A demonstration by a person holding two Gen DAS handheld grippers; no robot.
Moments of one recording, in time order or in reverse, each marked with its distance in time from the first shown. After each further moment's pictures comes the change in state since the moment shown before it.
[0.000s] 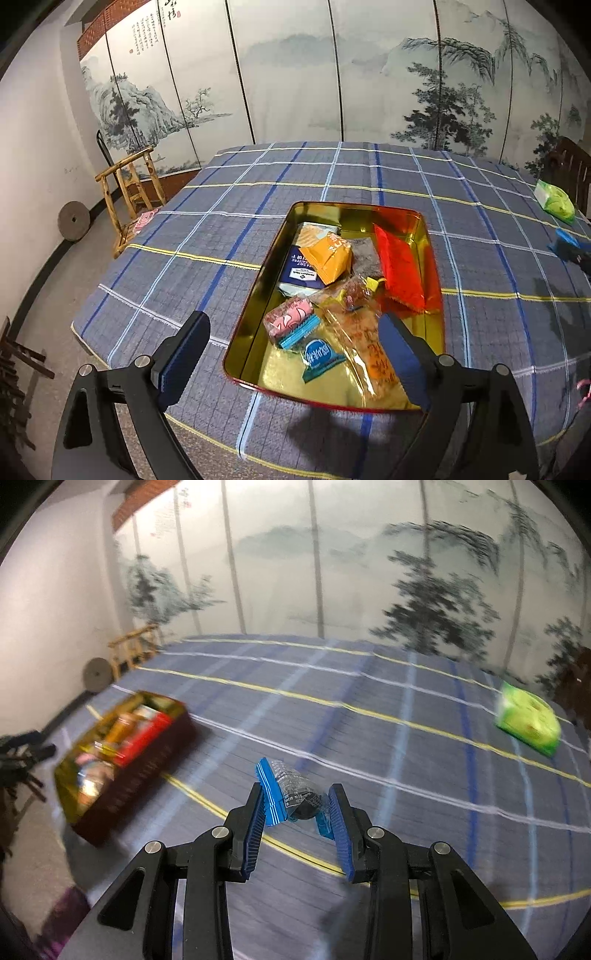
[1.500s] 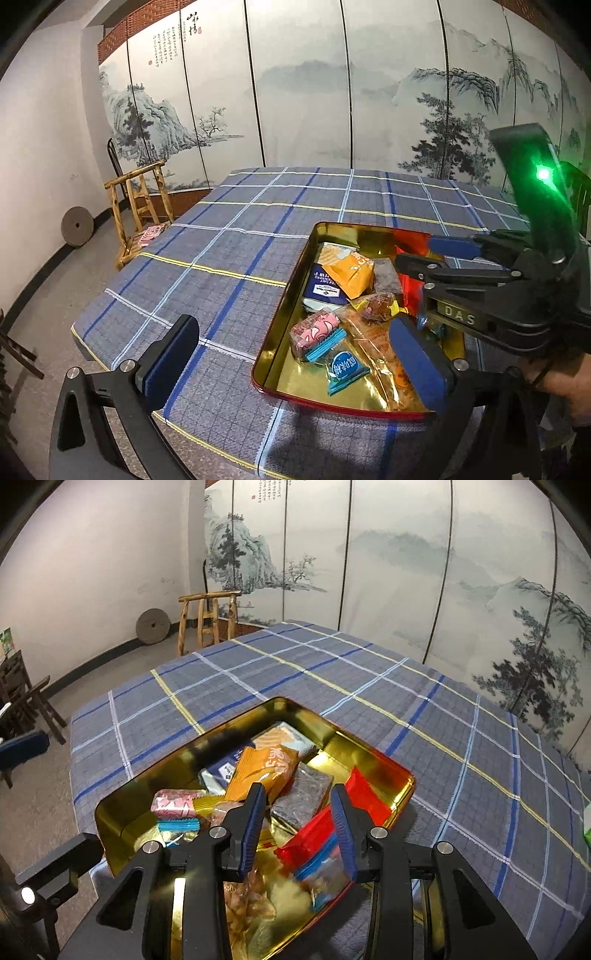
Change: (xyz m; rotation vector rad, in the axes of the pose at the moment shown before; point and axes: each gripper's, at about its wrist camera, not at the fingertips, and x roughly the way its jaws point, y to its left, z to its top) left arm -0.003 0.030 -0.013 -0.057 -0.126 0.001; right arm 0.101 0.215 0.044 -0.255 0.023 0.096
